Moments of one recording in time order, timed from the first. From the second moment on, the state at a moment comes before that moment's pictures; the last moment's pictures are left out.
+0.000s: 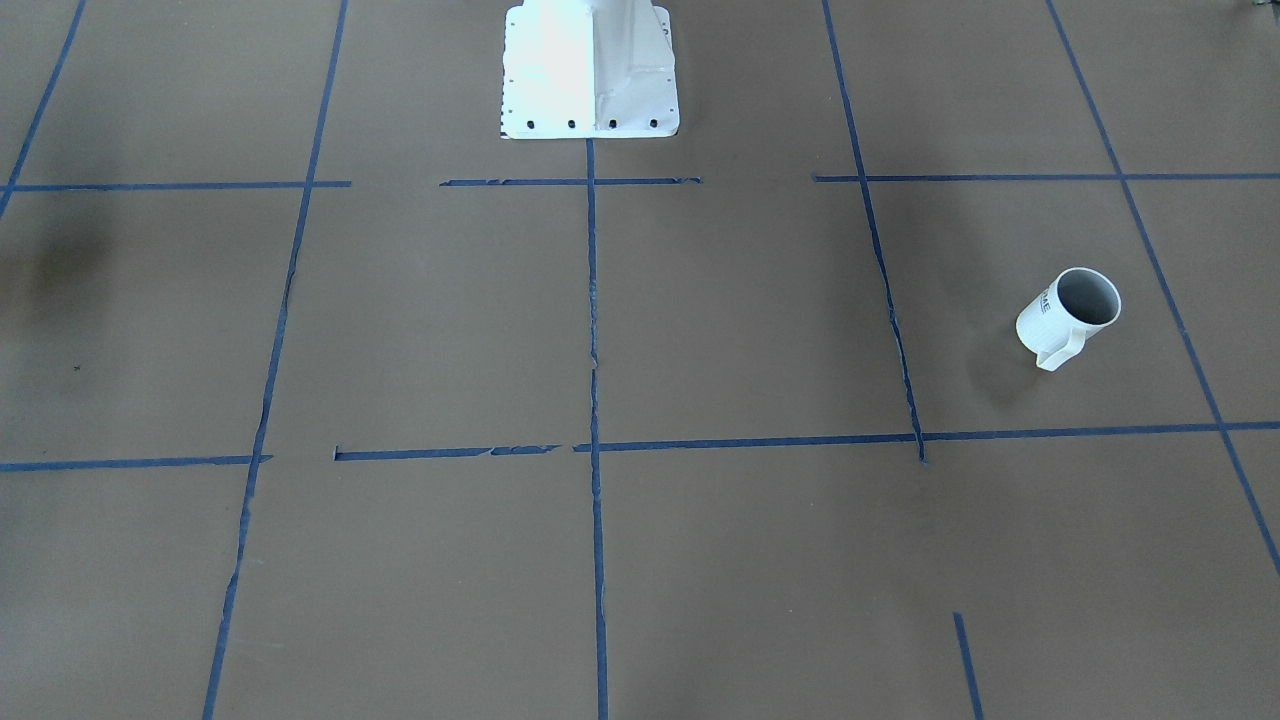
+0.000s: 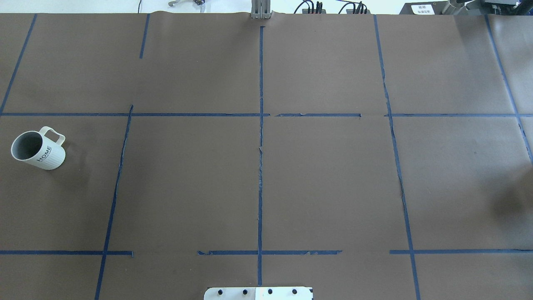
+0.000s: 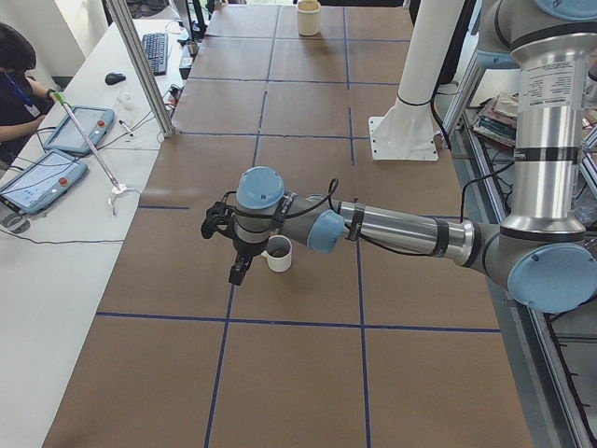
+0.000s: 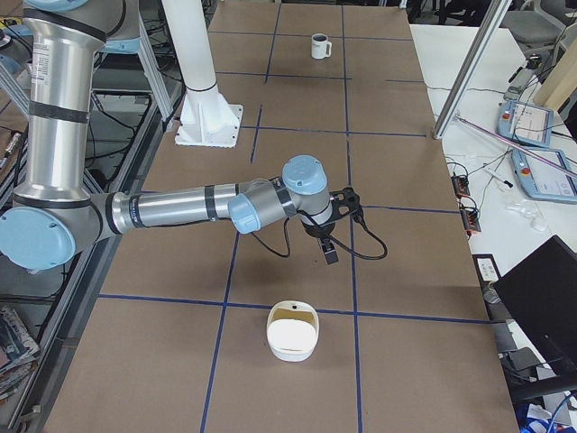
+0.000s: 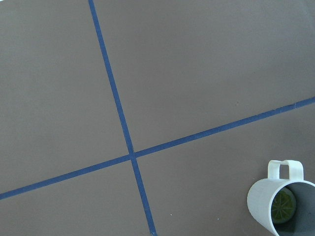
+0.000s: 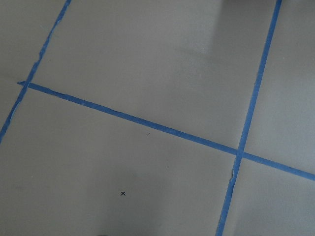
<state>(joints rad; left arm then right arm) -1.49 -1.51 -1.78 -1.83 -2.32 -0.13 1.46 -1.73 1.87 -1.26 2.33 0.09</state>
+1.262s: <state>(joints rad) -1.10 -1.47 -1.64 -2.25 -2.18 -0.66 1.46 -1.73 1.87 -1.26 2.33 0.09</state>
